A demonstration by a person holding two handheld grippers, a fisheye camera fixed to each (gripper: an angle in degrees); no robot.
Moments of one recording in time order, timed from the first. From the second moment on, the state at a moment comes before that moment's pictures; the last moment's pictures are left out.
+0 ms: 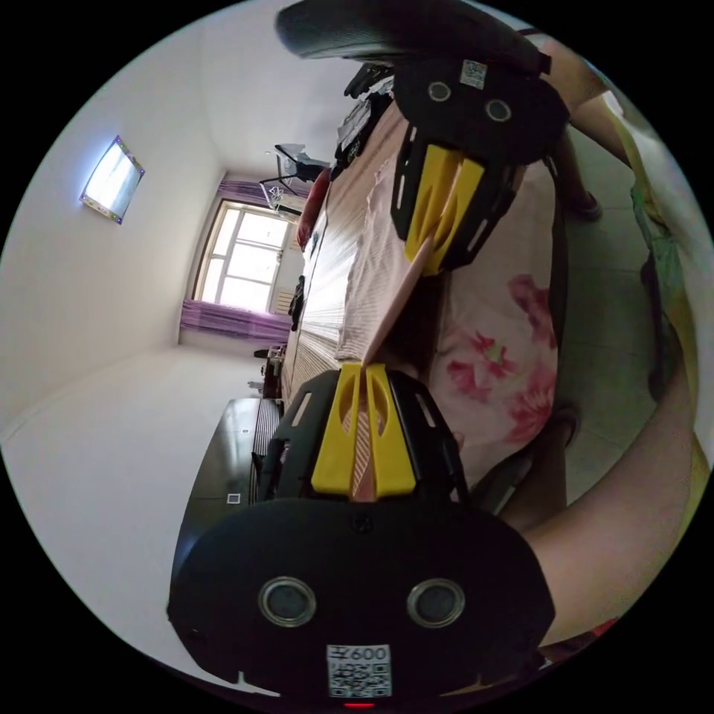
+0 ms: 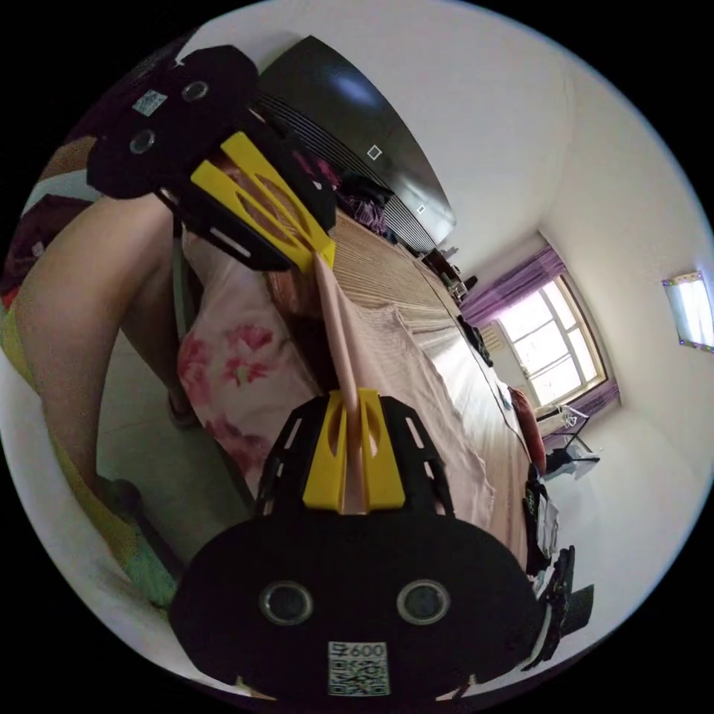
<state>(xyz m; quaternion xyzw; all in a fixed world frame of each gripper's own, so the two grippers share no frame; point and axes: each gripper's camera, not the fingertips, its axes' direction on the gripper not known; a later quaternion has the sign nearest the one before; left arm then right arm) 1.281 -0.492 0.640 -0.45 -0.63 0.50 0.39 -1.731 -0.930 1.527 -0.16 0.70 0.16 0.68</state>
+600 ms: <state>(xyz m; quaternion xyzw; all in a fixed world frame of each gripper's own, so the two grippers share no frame) 1.212 -0.458 0.713 -0.43 -0.67 0.46 0.39 -1.716 -0.821 1.483 -0.31 0.70 0.27 0.58</state>
